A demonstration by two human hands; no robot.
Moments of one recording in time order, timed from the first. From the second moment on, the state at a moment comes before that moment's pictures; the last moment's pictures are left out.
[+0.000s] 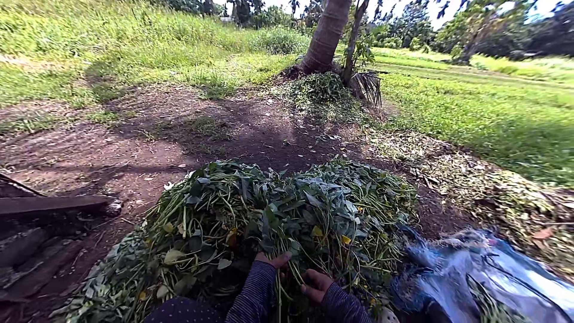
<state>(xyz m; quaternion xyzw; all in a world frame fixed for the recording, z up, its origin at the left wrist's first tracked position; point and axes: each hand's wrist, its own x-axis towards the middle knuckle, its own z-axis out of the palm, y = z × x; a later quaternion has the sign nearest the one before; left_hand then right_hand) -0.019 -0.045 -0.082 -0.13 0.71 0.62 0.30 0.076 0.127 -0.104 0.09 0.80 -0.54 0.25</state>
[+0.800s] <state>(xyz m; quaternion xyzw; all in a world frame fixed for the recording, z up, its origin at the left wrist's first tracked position) -0.025 -0.083 -0.085 -0.21 0.69 0.68 0.12 0.121 0.104 -0.156 0.05 0.89 -0.33 0.32</state>
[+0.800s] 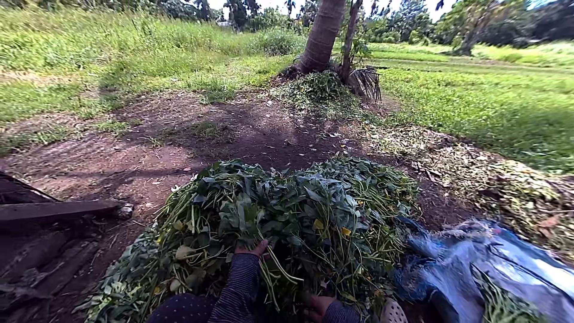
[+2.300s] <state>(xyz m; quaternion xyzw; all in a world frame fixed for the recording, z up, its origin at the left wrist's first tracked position) -0.031 -0.078 -0.076 -0.28 0.66 0.69 0.05 0.106 0.060 -0.112 -0.14 0.93 -0.35 -0.01</state>
